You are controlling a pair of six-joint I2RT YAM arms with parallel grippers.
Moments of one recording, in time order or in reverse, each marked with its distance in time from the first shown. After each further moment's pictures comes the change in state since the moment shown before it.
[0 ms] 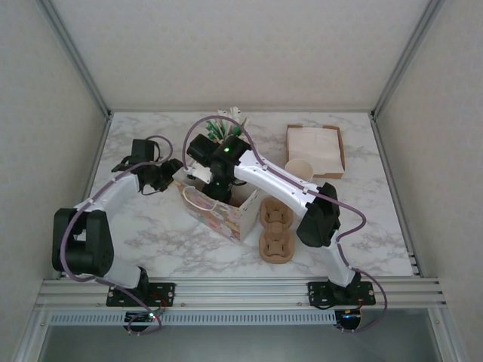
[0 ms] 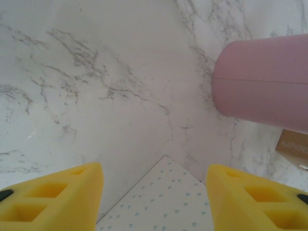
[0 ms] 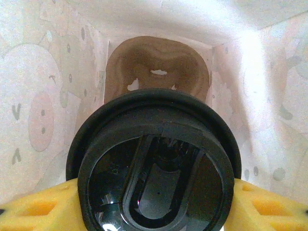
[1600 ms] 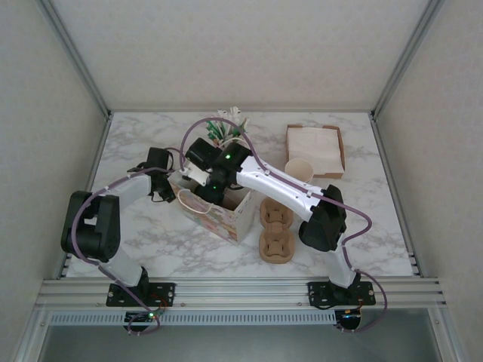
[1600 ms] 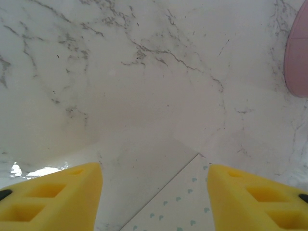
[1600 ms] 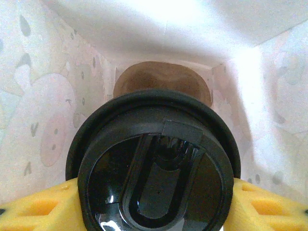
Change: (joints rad) left arm -0.075 0.129 -0.042 0.028 -0.046 0.019; right arm 0.028 -0.070 -0.130 0.169 -0.024 0.042
